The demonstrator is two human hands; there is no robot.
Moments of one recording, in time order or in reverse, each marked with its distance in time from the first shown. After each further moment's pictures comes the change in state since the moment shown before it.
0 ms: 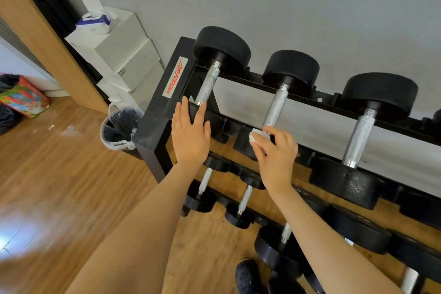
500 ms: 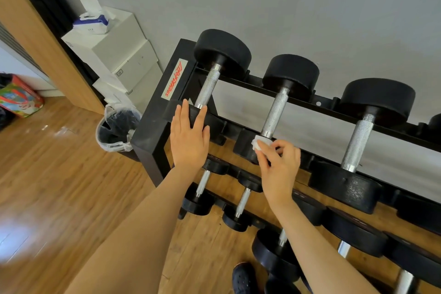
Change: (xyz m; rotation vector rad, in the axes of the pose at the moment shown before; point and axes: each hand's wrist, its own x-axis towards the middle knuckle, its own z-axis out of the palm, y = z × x) left_hand 0.000 -0.005 0.001 -0.018 0.016 0.040; right_hand -0.016 0.001 -0.004 0.042 0.026 0.113
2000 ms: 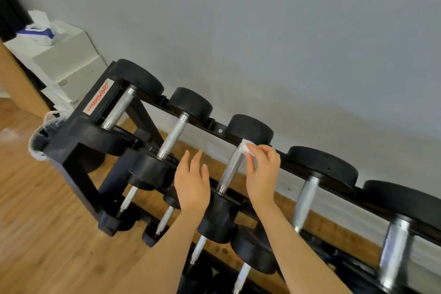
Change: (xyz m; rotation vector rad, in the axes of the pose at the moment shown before) left_hand -0.080 0.293 0.044 -0.392 -0.069 -0.340; right_hand 0.103 0.161 -0.175 0.091 -0.066 0.138
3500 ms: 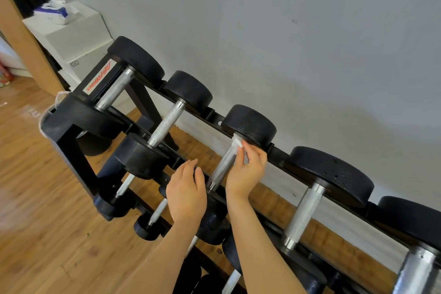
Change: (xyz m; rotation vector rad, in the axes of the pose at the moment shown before) left_hand -0.031 0.011 0.031 -0.022 0.109 -0.159; right_hand -0.002 0.021 0.058 0.418 0.182 0.274
